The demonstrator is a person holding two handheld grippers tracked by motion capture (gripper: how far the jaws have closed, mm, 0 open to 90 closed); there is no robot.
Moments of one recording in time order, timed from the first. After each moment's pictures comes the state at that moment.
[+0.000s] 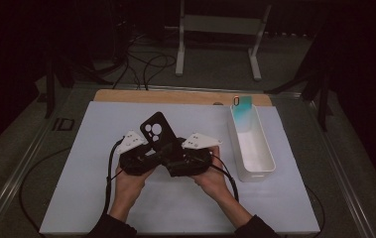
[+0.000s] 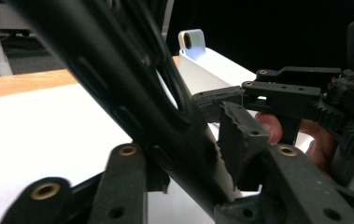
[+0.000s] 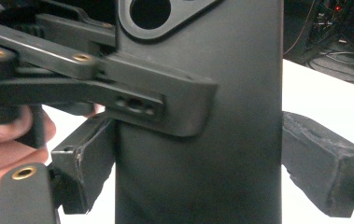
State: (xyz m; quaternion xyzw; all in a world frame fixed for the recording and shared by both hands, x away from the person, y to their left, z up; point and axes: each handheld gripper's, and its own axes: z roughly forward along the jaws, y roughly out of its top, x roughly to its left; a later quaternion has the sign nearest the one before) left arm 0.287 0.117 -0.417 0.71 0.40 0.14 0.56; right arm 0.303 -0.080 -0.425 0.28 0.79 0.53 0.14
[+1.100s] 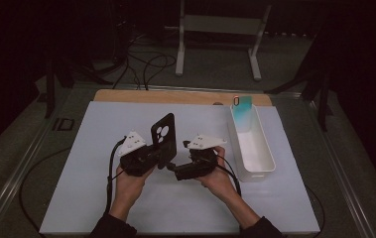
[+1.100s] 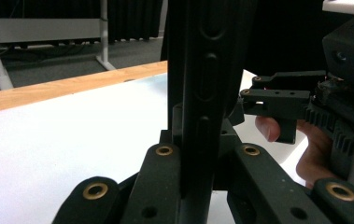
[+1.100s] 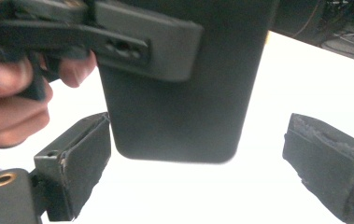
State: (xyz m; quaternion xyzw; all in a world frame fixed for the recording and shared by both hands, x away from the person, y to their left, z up) left arm 0.284 0.116 -0.415 0.72 0.37 0.16 0.56; right arm 0.304 -0.097 -0.431 0.29 0.81 0.51 0.12
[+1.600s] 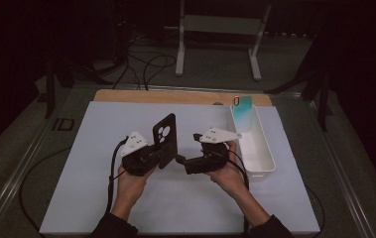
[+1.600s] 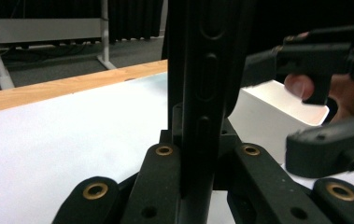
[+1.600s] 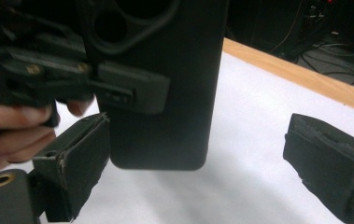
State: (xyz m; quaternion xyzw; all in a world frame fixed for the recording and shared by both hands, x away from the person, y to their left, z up) left arm 0.287 0.112 -0.419 0.72 0.37 0.16 0.56; right arm 0.305 -0.119 -0.402 0.29 0.79 0.52 0.14
